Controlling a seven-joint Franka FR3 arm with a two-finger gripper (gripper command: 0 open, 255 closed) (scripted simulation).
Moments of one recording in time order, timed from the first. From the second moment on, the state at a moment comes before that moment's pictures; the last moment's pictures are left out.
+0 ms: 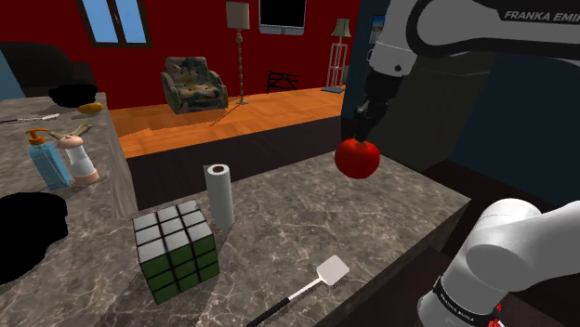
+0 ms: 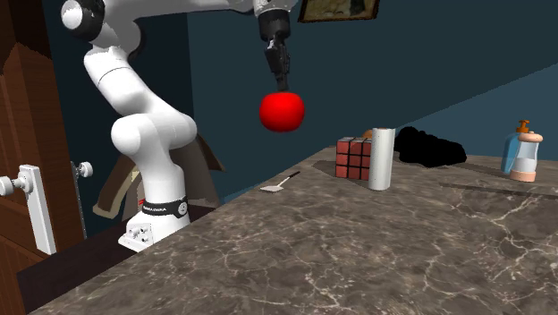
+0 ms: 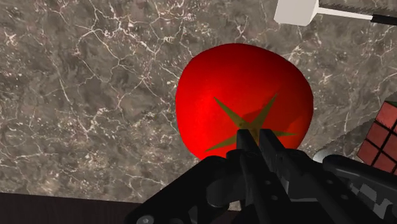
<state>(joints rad) -0.02 -0.75 0.11 -2.30 0.09 1.69 0.07</state>
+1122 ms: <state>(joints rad) 0.01 -0.33 0.48 -1.94 0.11 1.78 0.47</state>
